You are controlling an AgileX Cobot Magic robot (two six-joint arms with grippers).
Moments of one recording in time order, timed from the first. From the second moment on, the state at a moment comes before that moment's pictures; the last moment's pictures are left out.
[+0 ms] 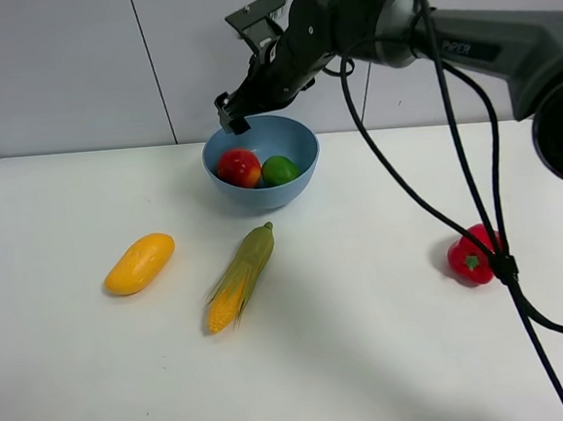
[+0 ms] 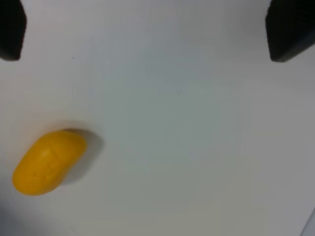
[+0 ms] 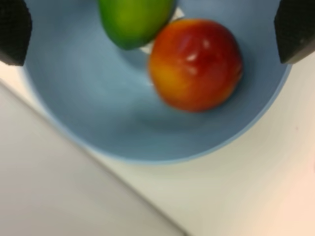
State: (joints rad) left arm -0.05 0.00 -0.44 0.09 1.09 -0.12; right arm 0.56 2.15 -1.86 0.08 0.59 -0.18
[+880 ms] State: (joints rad) left arm -0.05 0.00 -0.44 0.09 1.09 -0.12; right arm 0.56 1.55 -1.86 -0.14 0.95 -0.03
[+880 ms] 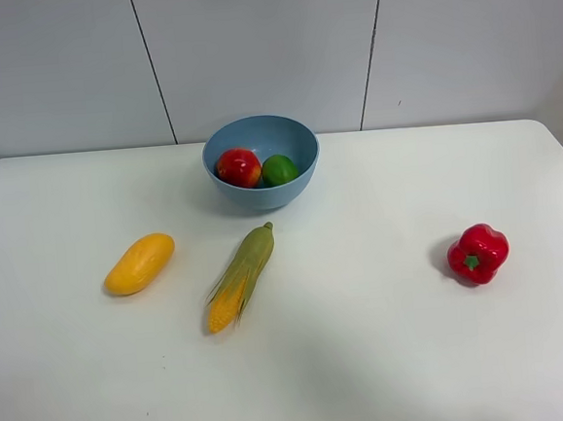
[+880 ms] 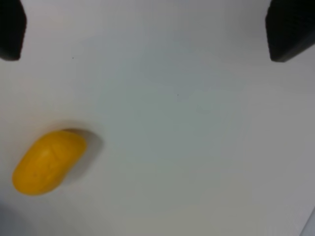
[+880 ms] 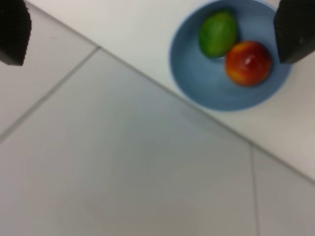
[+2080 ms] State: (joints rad) left arm -0.05 0.00 -0.44 0.09 1.09 -0.11; right arm 0.18 0.85 -1.85 -0.22 1.20 -0.04
